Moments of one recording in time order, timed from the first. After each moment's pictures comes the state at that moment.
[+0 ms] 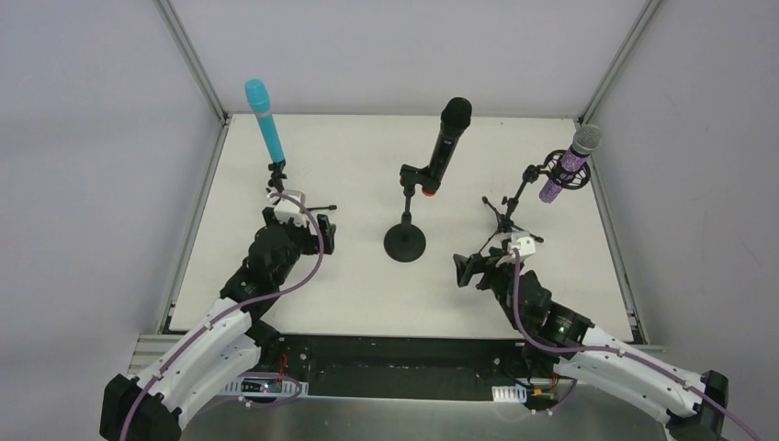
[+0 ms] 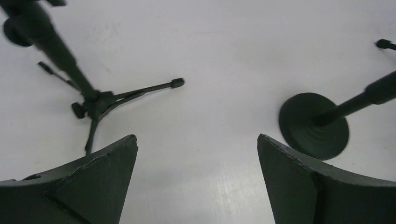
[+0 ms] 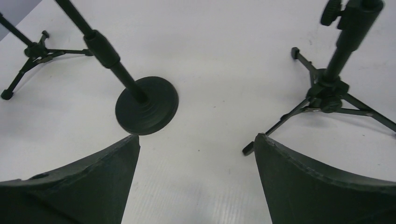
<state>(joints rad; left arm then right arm) -0.48 0.70 0.39 0.06 -0.19 -0.19 1.05 0.38 0.22 -0.06 0.66 0.34</state>
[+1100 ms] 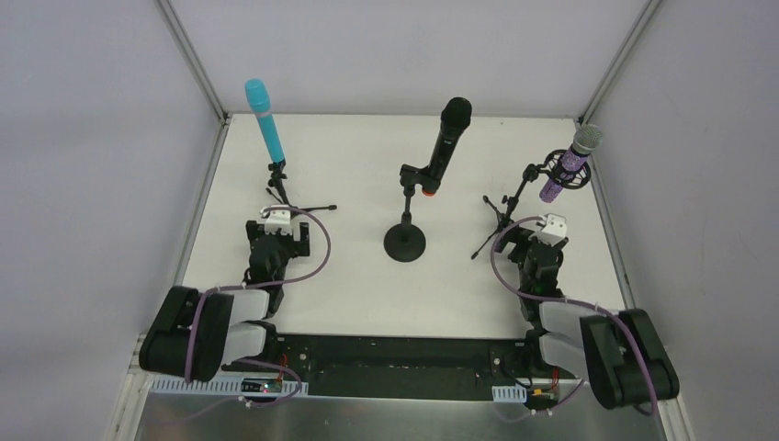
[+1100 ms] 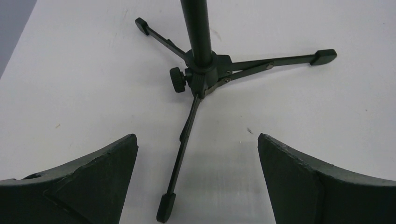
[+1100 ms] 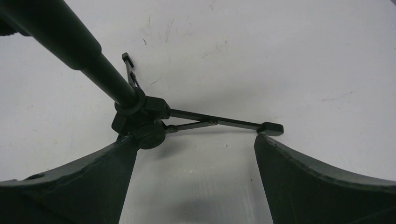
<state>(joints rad) -0.17 1.17 0.05 0.85 -0.26 0.07 0.19 1.08 0.04 0.76 0.32 0.26</state>
